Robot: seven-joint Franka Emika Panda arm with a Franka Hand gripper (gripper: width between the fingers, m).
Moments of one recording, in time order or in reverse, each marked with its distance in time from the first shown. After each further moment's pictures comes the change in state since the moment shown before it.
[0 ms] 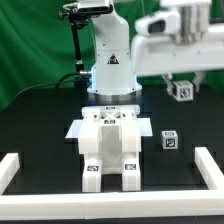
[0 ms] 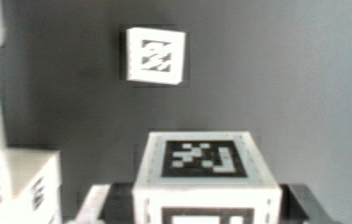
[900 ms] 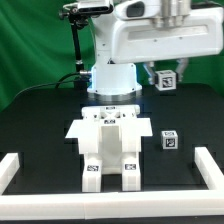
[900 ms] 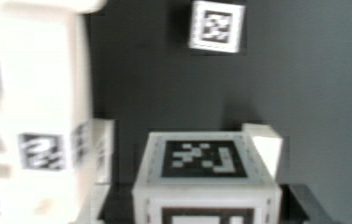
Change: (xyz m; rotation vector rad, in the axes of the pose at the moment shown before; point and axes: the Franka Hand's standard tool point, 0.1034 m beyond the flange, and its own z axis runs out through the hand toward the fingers) arm 0.019 0.057 -0.019 -0.020 0.010 -0.062
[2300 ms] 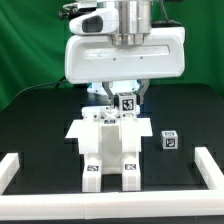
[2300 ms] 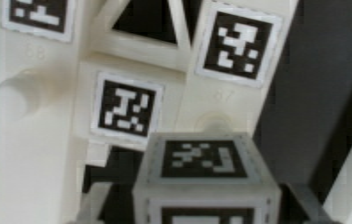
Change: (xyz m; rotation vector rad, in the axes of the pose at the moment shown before) arm 0.033 0.051 0.034 -0.058 0.037 -0.077
